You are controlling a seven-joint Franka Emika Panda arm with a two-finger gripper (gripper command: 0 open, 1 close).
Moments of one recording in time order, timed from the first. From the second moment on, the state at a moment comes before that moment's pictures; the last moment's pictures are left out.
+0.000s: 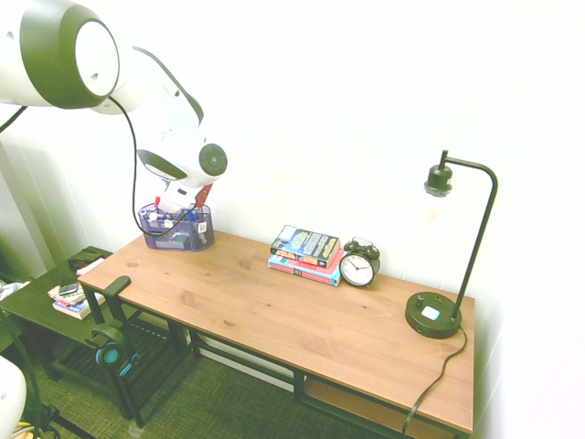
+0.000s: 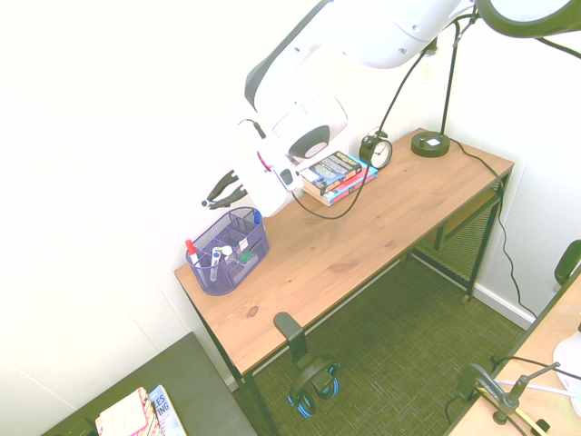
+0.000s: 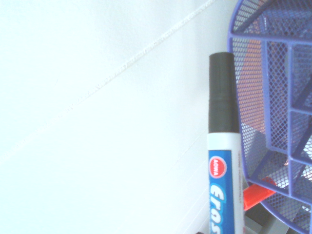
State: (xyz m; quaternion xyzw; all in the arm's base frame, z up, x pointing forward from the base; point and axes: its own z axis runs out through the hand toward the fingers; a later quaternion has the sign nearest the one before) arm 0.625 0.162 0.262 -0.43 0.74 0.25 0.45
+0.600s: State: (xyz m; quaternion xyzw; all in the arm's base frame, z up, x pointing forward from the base) arm 0.617 0.151 0.236 -0.42 0.76 0.25 0.43
